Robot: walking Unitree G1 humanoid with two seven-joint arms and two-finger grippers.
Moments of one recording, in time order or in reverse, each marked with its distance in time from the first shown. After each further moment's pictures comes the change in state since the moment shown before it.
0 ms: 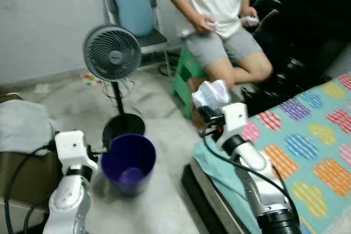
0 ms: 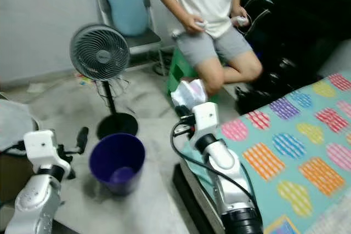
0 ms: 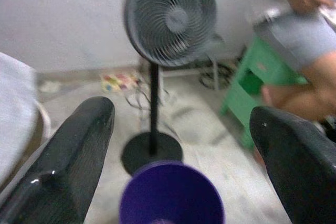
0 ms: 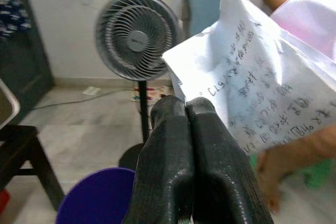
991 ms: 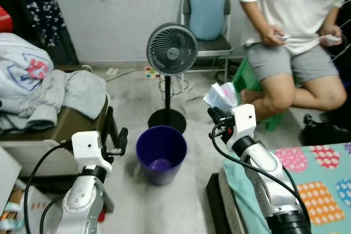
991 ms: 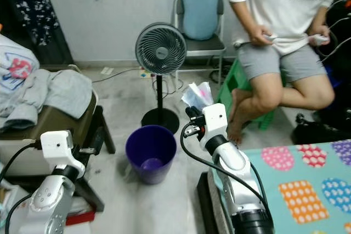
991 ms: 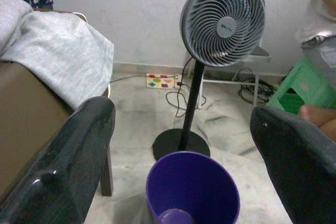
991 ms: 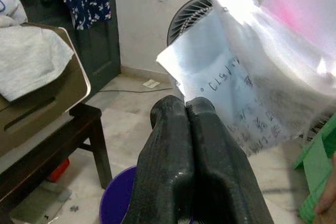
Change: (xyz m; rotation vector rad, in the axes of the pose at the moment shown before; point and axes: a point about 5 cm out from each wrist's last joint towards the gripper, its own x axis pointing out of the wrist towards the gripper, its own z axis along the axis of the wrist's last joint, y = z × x) left arm -0.004 -0.018 -0.005 -0.033 0.006 -0.092; right arm -0.007 -0.011 -0.004 -0.012 0.018 -0.021
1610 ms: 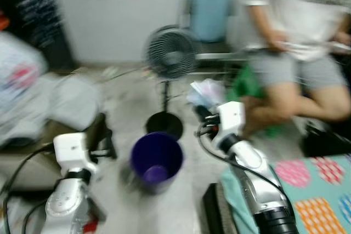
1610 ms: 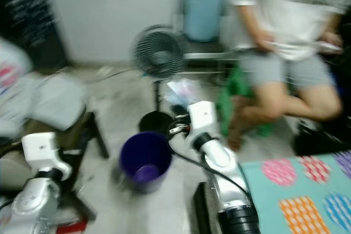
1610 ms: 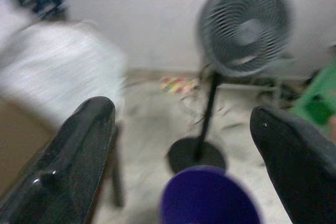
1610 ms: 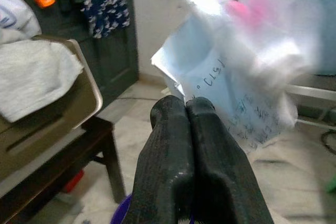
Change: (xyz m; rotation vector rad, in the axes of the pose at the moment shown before) left arm -0.003 0.018 0.005 0.021 -0.017 0.045; right arm 0.011 0.019 0.005 0.017 -0.019 0.060
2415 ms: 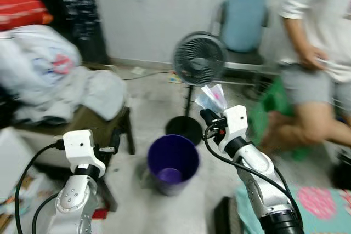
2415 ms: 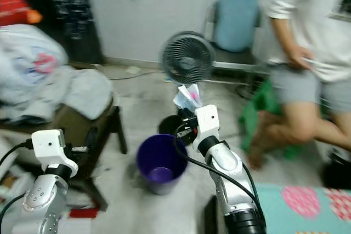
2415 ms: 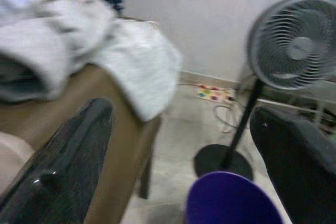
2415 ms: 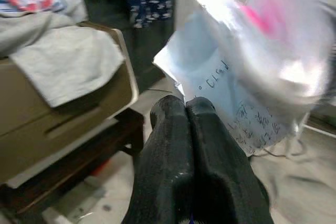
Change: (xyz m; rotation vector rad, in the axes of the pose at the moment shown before) left arm 0.003 -0.009 -0.001 -0.016 0.005 -0.013; right arm -0.008 -0.011 -0.006 -0.009 0.026 -0.039
